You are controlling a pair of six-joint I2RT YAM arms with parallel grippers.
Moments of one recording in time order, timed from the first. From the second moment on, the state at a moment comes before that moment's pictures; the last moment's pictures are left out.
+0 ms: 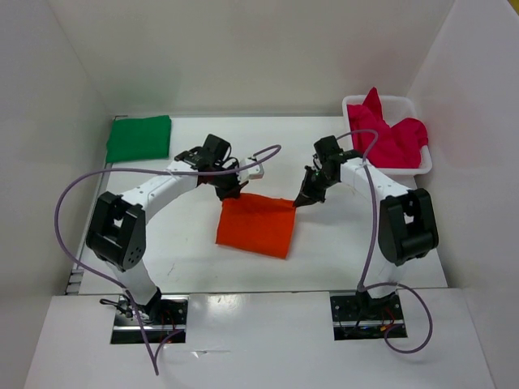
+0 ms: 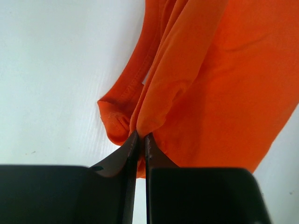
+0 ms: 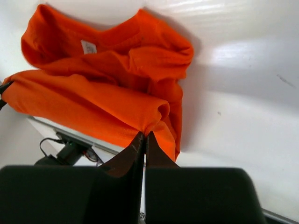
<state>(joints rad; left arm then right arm) -0.46 1.71 1.32 -0.64 0.45 0.71 0.29 1.68 1.21 -0.75 -0.40 0.65</state>
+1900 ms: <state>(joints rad) -0.31 1.90 1.31 -0.45 0.31 0.51 0.38 1.88 1.27 -0.52 -0.09 0.71</state>
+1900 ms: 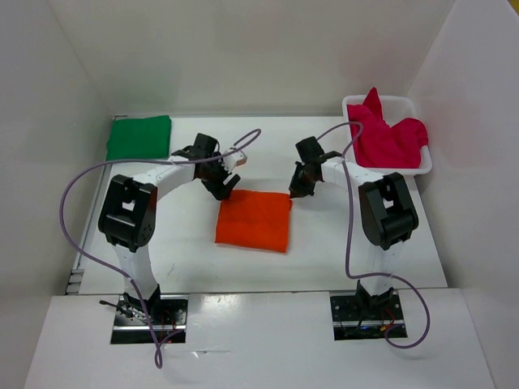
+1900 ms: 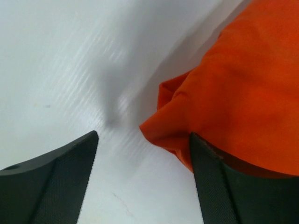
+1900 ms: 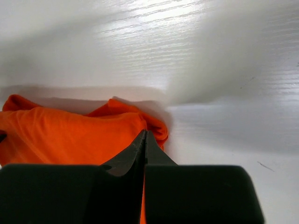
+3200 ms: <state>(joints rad) -0.23 2.03 1.22 -0.73 0.93 0.17 0.38 1.37 1.18 -0.65 -0.04 0.78</state>
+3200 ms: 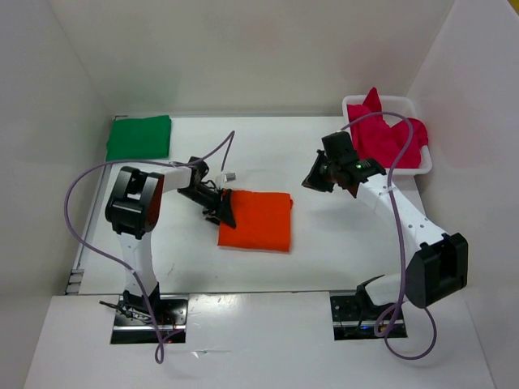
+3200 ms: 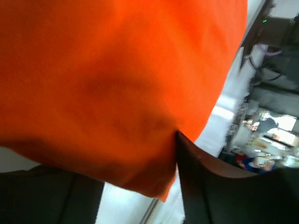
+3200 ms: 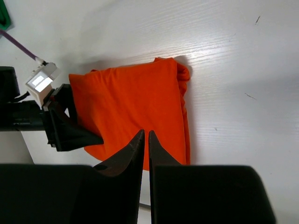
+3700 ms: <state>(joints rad) -0.23 2.06 1.26 -0.72 0.88 0.17 0.38 1.37 1.18 -0.69 -0.01 0.78</state>
